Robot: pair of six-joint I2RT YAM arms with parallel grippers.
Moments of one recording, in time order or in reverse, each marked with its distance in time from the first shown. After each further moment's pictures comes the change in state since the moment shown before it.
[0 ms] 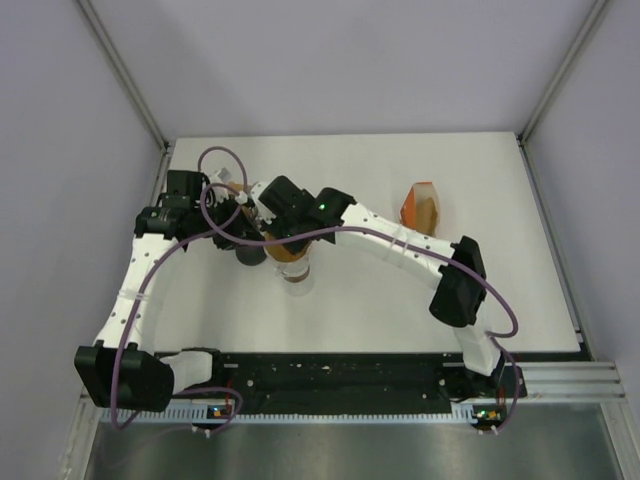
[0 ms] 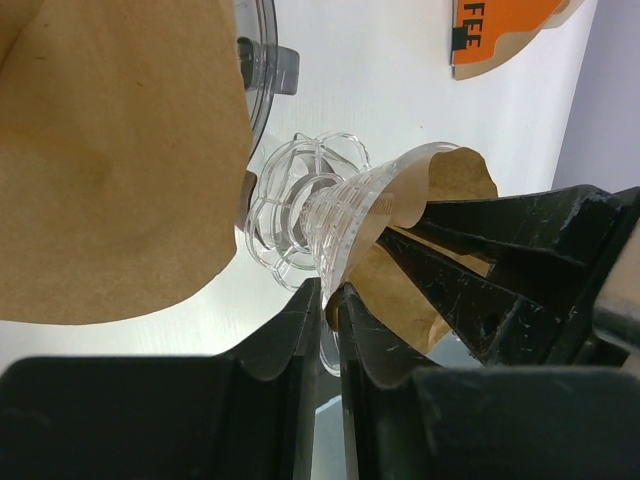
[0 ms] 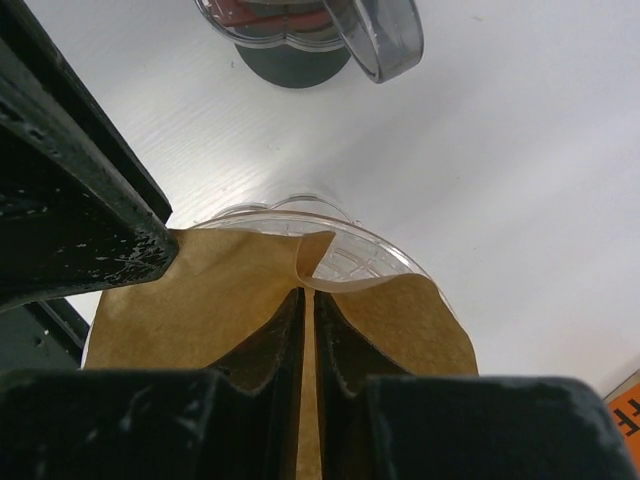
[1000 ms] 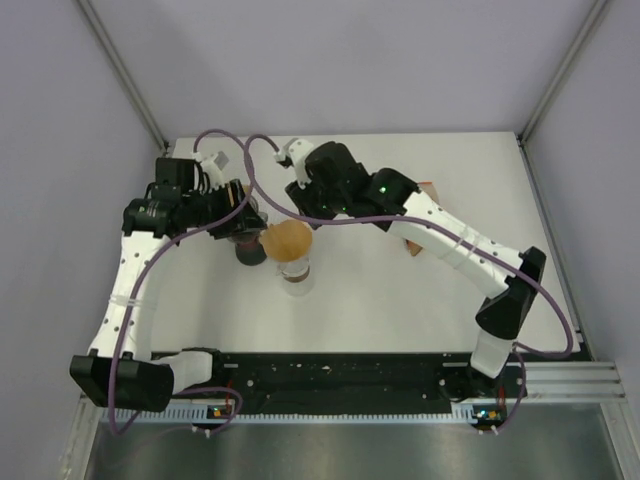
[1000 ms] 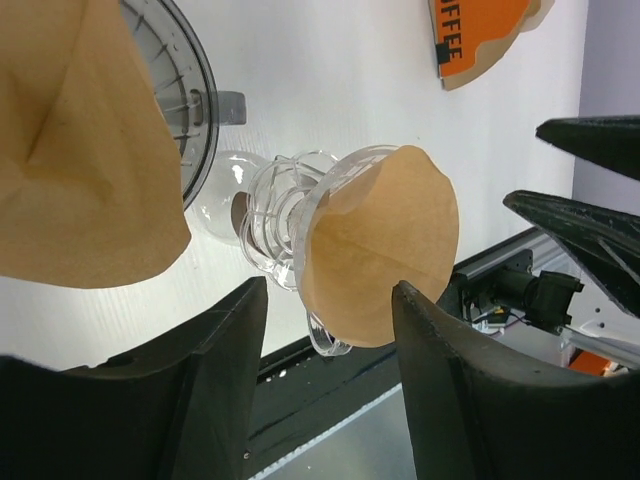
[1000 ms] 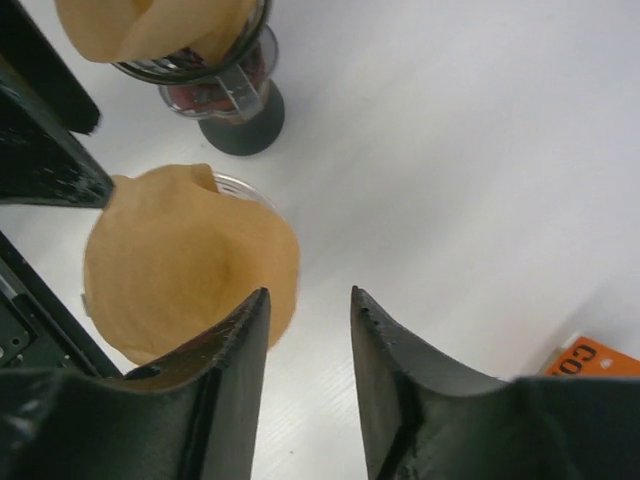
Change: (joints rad) left arm -0.005 0.000 0.127 -0.056 -0.011 0.089; right arm -0.083 -0.260 -0.092 0.088 0.000 0.001
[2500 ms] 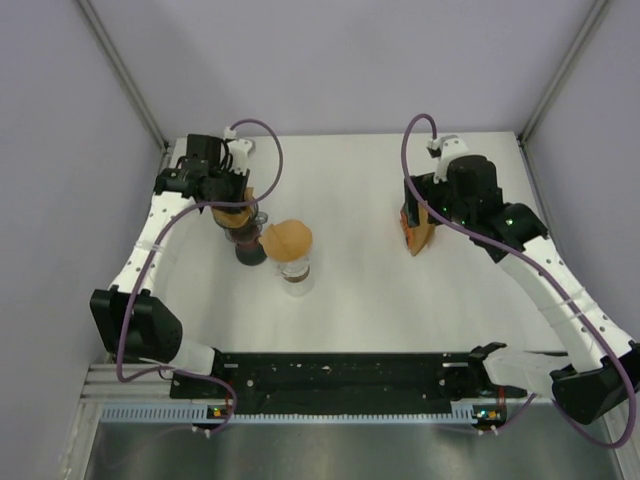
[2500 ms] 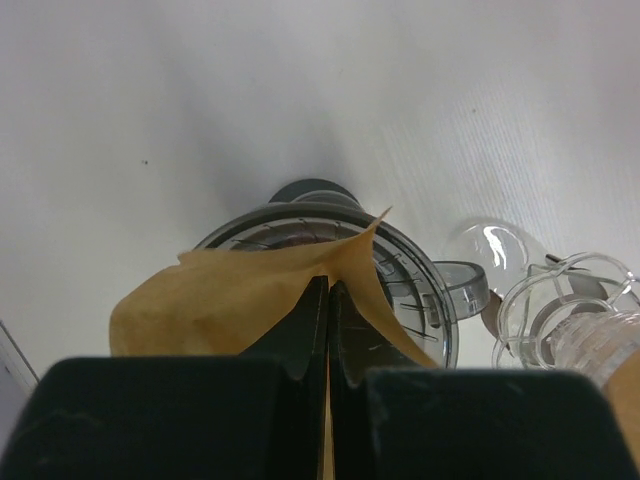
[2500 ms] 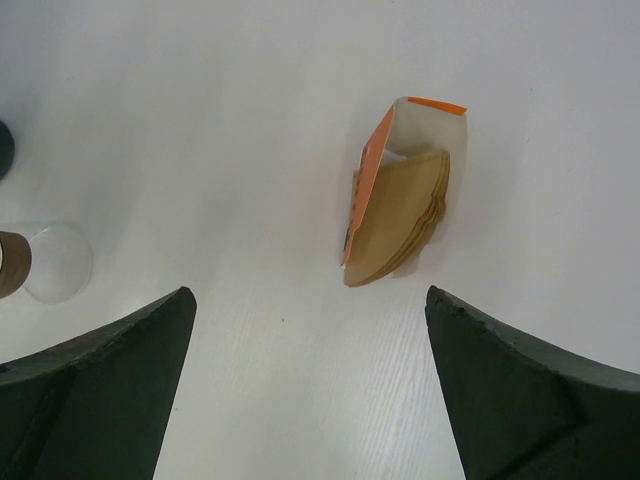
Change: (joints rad) left arm -0.056 0.269 0.153 0.111 -0.370 0.516; right arm -0.507 -0.641 -0.681 0.132 0.033 0.099
